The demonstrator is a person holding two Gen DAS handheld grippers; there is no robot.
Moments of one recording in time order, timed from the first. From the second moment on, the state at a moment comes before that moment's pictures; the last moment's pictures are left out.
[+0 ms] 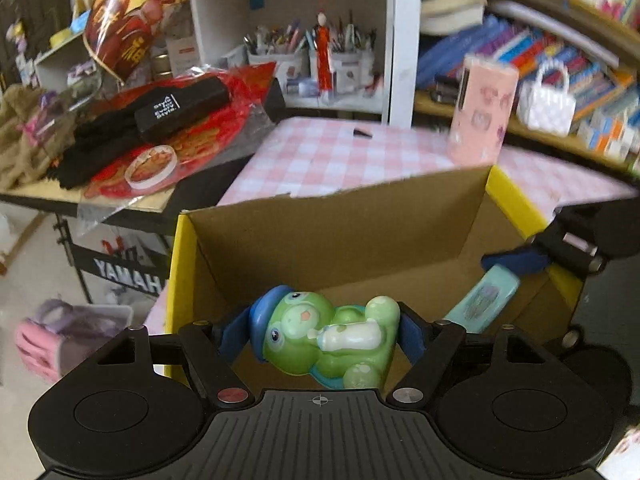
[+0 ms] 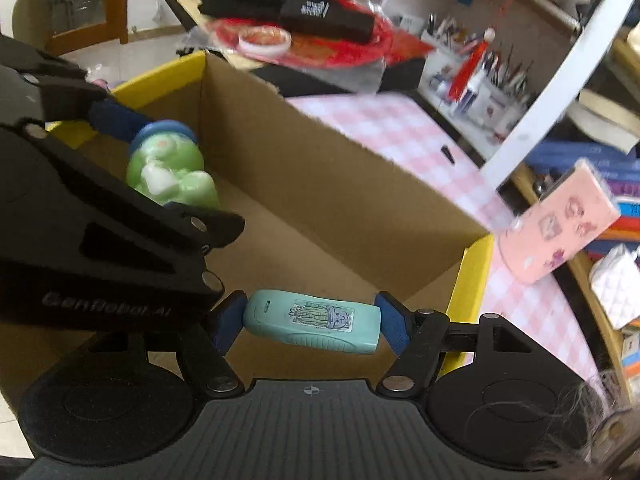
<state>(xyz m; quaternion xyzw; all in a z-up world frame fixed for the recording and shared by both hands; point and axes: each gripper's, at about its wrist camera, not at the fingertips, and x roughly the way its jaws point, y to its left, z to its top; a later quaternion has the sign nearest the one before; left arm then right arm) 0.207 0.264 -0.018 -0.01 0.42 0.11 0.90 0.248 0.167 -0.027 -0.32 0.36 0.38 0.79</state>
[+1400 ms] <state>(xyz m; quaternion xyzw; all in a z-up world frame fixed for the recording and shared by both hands) -0.046 0.235 0.025 -0.08 0.27 0.09 0.95 -0.013 0.050 0.029 -0.07 0.25 0.13 0.96</state>
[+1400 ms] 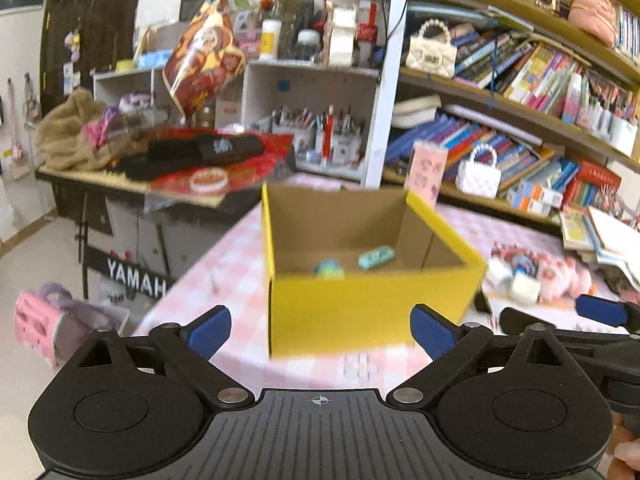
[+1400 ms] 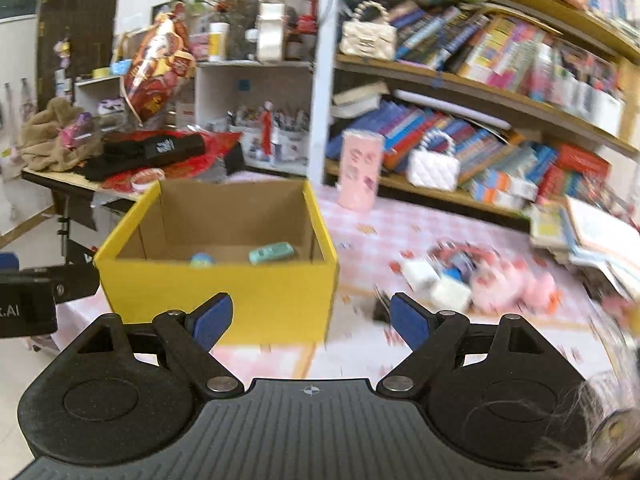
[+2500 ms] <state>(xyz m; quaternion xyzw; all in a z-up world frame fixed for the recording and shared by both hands) -0.061 0.122 -0.010 -0.01 0.34 -0.09 0.94 -0.098 -0.056 -0.005 0.00 0.31 -0.09 0.95</state>
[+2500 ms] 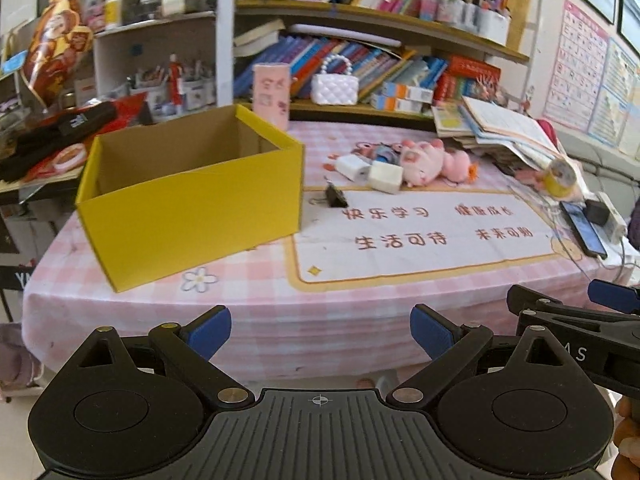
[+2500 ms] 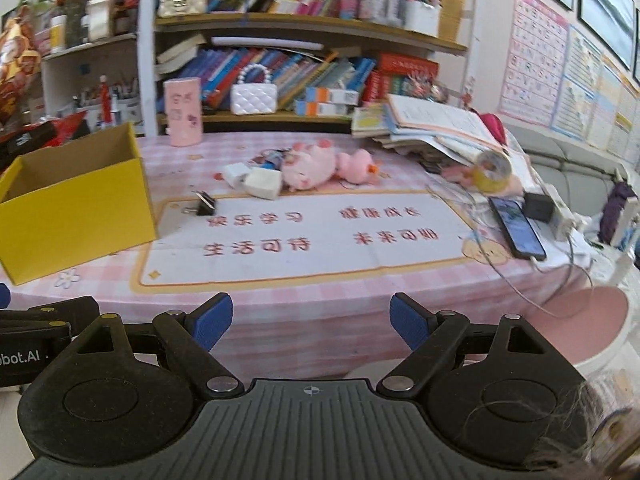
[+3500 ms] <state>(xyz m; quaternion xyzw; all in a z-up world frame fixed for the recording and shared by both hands) 0.026 0.048 -0.011 0.02 0.34 -0.06 0.94 0.003 -0.131 -0.010 0.05 0.32 -0.07 0.94</state>
